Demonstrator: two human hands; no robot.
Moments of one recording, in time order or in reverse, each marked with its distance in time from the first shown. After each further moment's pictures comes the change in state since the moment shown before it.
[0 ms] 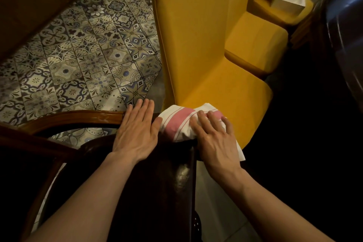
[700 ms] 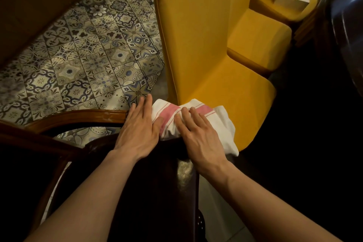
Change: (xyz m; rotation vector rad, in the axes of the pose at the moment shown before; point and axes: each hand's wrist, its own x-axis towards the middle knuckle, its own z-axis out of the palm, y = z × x) left_hand 0.002 -0.006 -0.001 -0.201 0.007 -0.048; right_hand 0.018 -0.032 -0.001 0.039 -0.033 -0.167
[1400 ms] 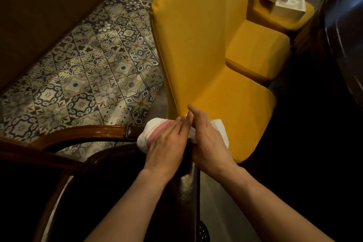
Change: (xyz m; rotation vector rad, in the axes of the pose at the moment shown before) left_hand -0.018 0.086 0.001 0.012 0.138 0.297; right_hand -0.001 0.024 -0.025 0.591 0.206 0.123
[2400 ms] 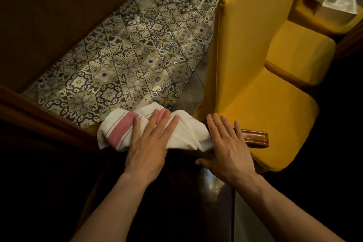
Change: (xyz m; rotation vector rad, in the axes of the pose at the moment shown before) left_hand -0.063 -0.155 -0.043 0.370 -0.098 -0.132; right_hand 0.023 -0.031 0.082 -0.570 -0.191 0.010
